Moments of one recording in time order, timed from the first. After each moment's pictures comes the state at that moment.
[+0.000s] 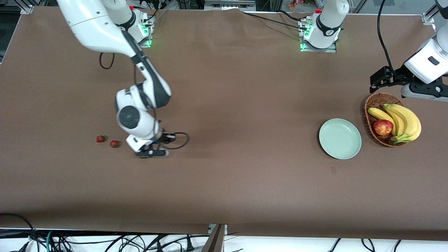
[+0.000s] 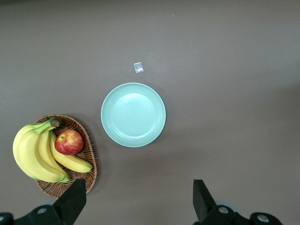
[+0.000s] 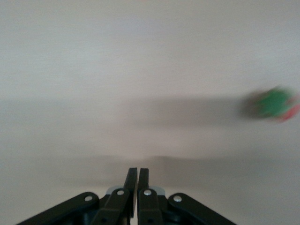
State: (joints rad) left arm -0.01 0.00 -0.04 -1.64 0.01 1.64 0.09; right arm 0.35 0.67 0.09 -1.64 0.00 2.32 0.45
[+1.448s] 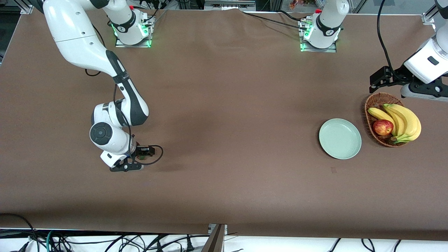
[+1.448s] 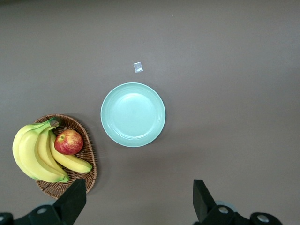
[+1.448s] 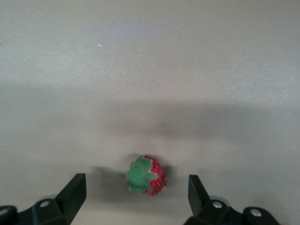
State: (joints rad) left arm -0.01 0.00 -0.04 -1.64 0.01 1.64 0.09; right arm 0.20 0.77 0.02 -1.58 -0.05 2.37 0.15
